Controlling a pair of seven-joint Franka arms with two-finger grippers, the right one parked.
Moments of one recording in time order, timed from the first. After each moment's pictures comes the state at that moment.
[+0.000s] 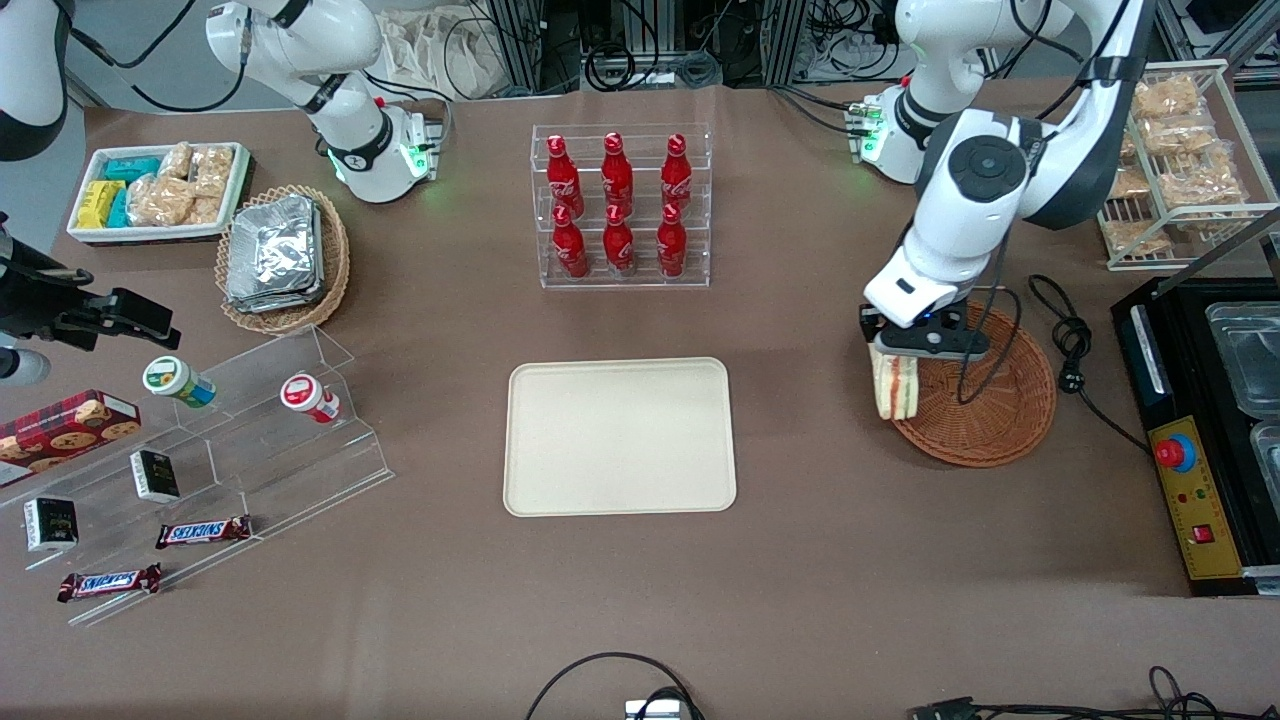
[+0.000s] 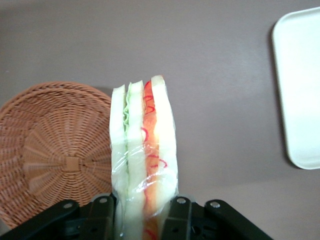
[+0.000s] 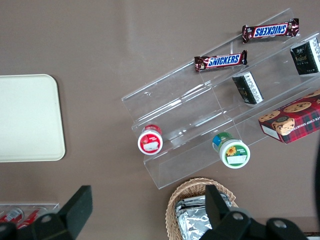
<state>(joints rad) 0.01 -0.02 -0.39 -2.26 0.11 2.31 -0.31</state>
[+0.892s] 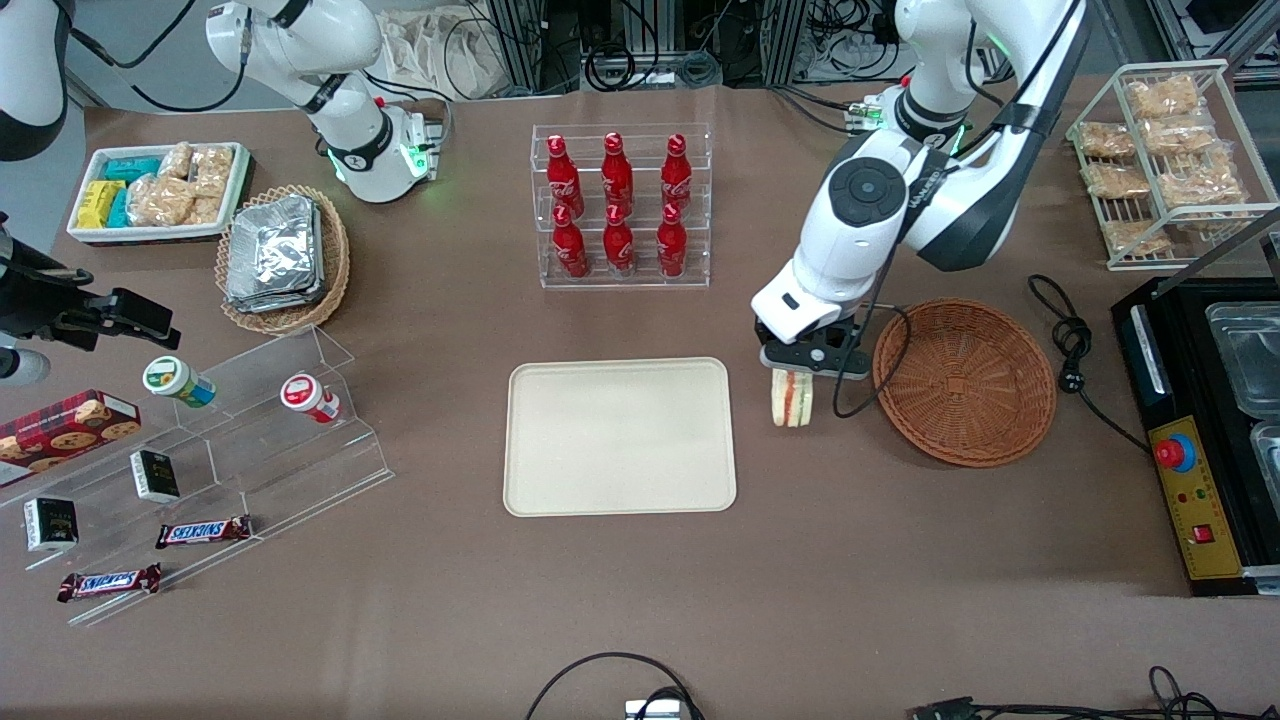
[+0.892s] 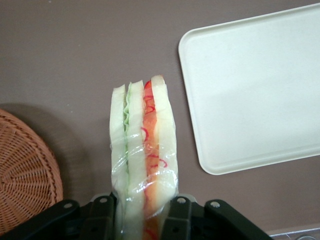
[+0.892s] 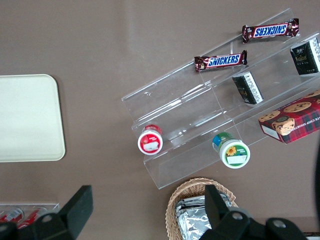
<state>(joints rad) -0.08 0.19 -0.51 -2.00 0.14 2.23 -0.48</state>
